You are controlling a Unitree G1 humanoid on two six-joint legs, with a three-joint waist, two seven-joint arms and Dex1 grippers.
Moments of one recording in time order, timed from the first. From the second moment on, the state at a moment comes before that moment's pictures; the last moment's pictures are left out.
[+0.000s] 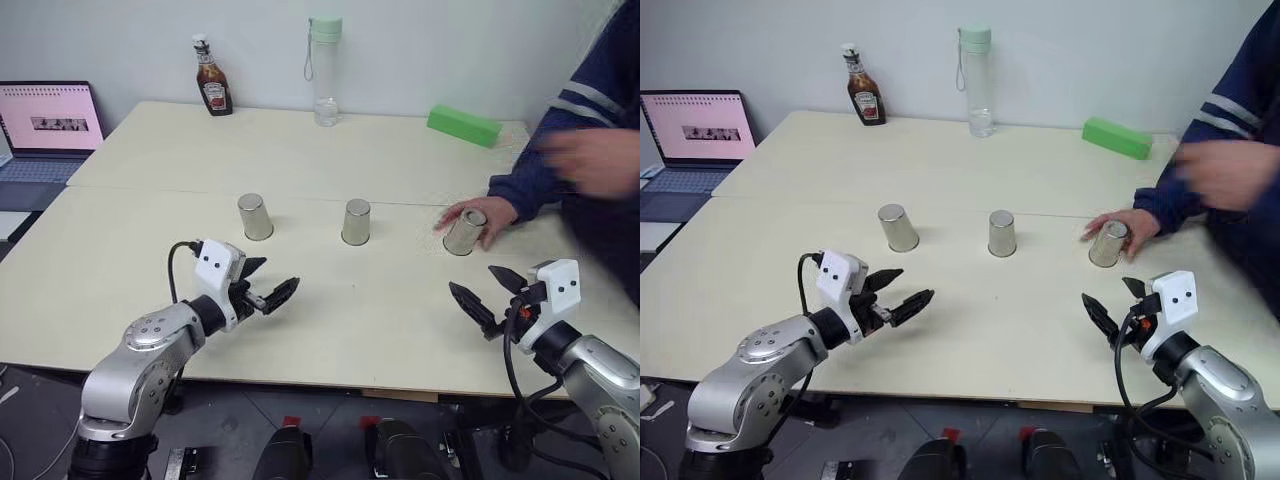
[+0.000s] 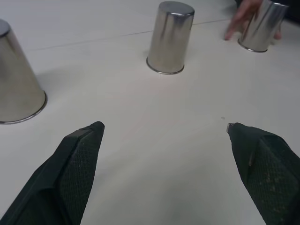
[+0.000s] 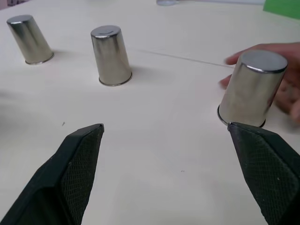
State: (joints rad) left arm -0.13 0.54 0.08 -0.49 -0.52 0.73 -0.58; right arm 0.12 -0.46 -0.27 -0.60 0.49 0.61 0.36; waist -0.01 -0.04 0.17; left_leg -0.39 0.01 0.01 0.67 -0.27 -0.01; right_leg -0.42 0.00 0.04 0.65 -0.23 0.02
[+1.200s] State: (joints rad) left arm -0.28 0.58 -0.09 -0.38 -0.42 0.52 -0.82; right arm -0.55 -0.34 -0.14 0.41 0.17 0.23 0.23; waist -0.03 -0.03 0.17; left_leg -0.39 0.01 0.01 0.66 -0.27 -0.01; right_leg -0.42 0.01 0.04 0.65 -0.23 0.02
